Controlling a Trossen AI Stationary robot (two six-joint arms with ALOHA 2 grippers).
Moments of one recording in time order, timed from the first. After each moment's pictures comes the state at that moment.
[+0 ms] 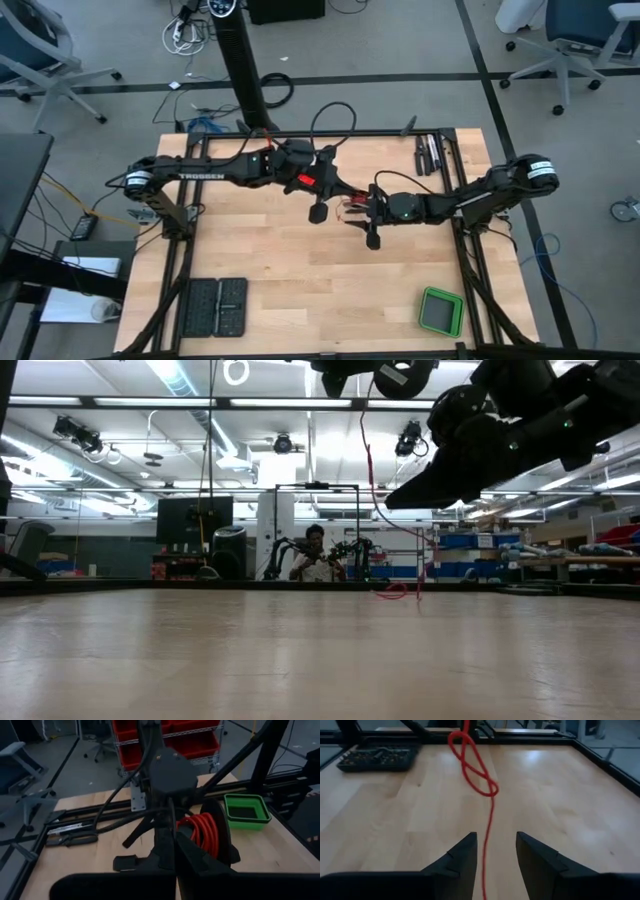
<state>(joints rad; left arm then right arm) 0.10 1.63 1.45 -0.14 0.19 0.17 0.07 1.40 0.44 0.63 0.16 0.02</state>
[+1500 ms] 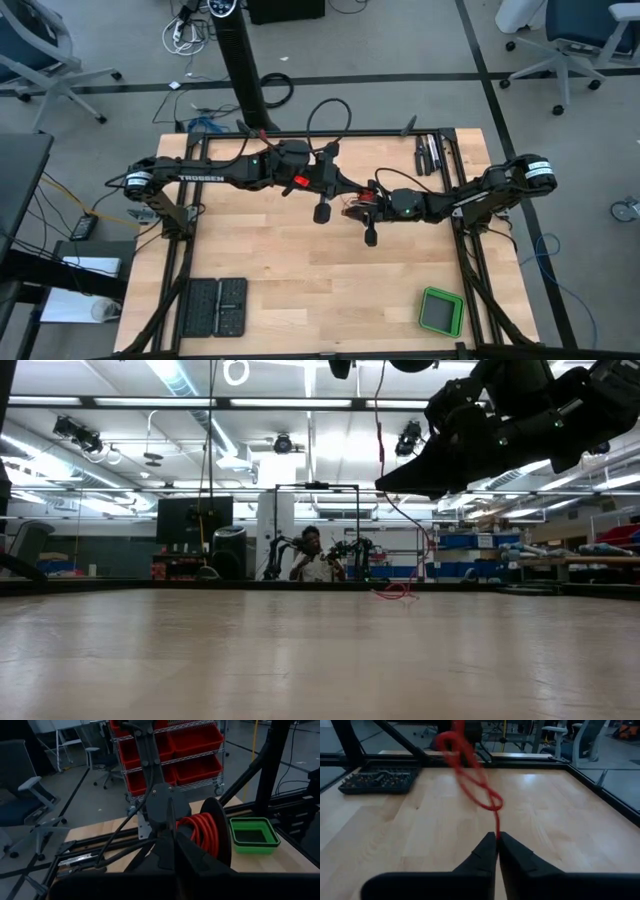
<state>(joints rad) 0.08 1.63 1.45 0.00 0.17 0.21 0.04 1.42 0.44 0.75 0.15 -0.02</state>
